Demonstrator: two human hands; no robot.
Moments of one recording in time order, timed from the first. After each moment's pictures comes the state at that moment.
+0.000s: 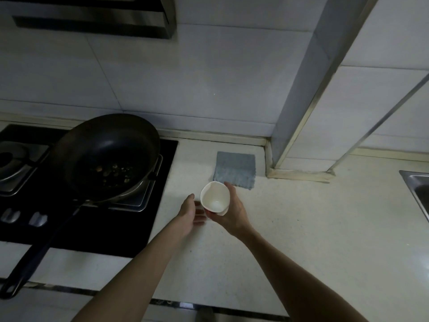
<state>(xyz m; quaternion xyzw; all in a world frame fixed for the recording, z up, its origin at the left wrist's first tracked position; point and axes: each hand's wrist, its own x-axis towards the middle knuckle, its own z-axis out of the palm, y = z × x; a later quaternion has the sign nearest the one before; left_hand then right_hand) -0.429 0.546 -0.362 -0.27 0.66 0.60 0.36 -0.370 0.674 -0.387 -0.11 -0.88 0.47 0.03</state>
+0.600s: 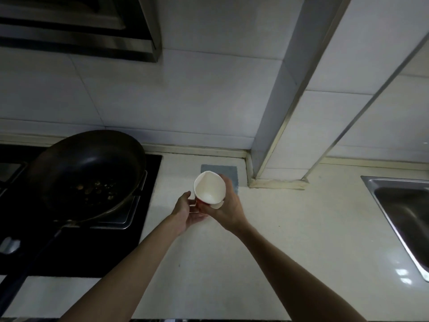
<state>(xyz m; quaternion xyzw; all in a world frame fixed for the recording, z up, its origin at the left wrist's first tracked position) -0.446 0.563 -0.328 -0.21 0.59 0.68 0.39 -0.378 0.687 -0.318 -0.11 -0.87 0.47 0.13</state>
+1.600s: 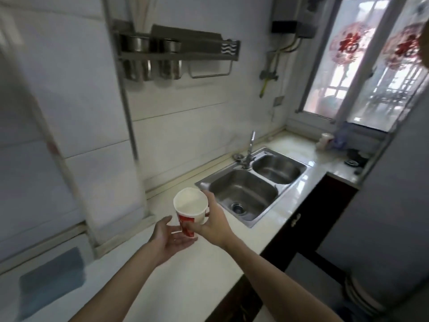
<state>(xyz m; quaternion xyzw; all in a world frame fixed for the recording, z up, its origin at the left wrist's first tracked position) -0.243 0.850 -0.224 0.02 0.52 0.57 0.64 -0.100 0.921 -0.207 -0.29 -0.78 0.42 0.35</state>
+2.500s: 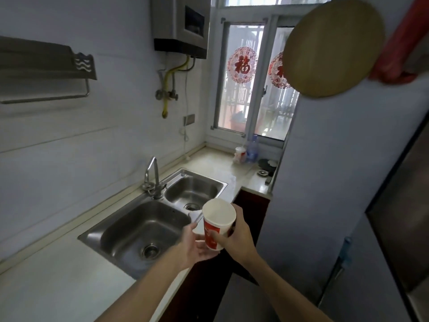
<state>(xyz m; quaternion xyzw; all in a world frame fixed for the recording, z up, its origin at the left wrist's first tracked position) 0.090 1.124 -0.187 0.17 0.48 0.40 0.76 0.241 1.120 -0.182 -0.48 -0.67 0.31 0.47</state>
